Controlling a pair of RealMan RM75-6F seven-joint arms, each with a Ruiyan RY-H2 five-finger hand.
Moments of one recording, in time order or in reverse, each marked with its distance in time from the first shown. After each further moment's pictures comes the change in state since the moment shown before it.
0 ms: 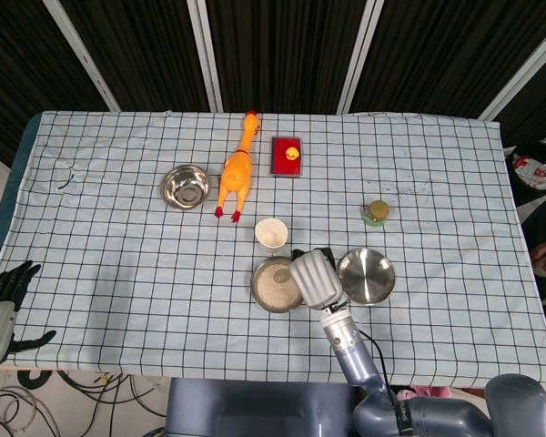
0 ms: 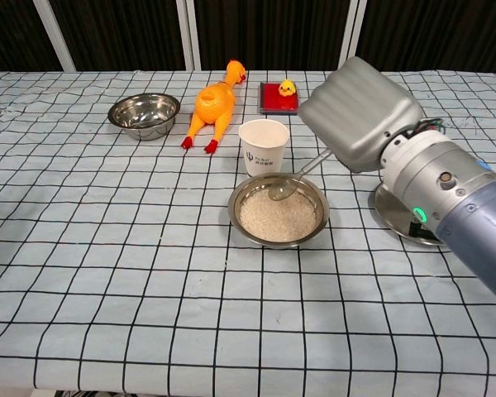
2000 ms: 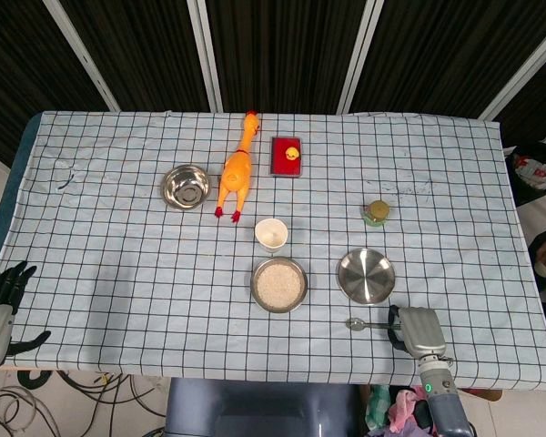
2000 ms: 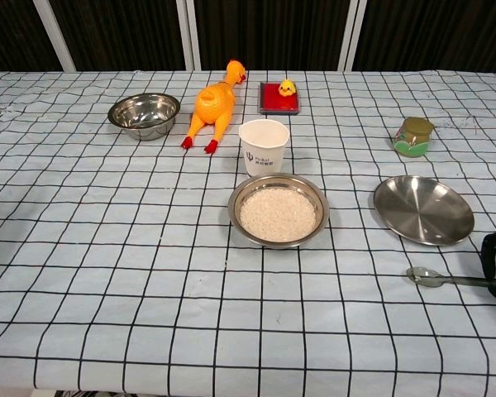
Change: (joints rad) left arm 0.021 -0.040 0.000 0.053 0.027 0.064 0.084; right arm -0.440 0.283 -0.169 -0.027 0.095 -0.069 1.014
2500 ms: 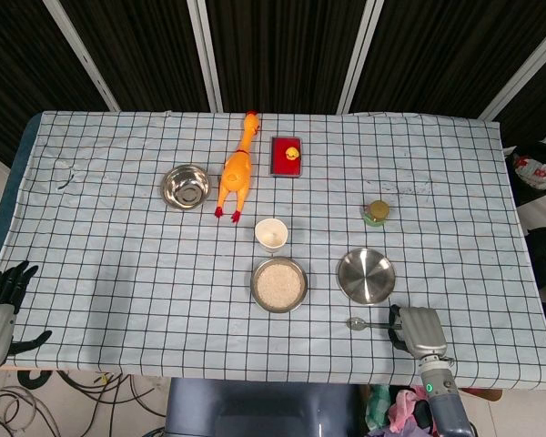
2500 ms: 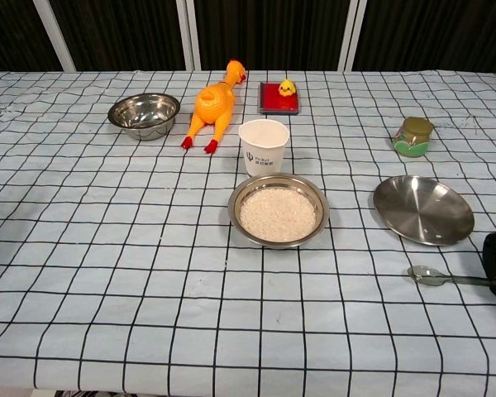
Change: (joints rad) left arm -0.003 -0.003 0.000 -0.002 -0.002 -0.006 0.011; right arm -0.001 0.005 0.002 -0.002 0.001 0.000 0.008
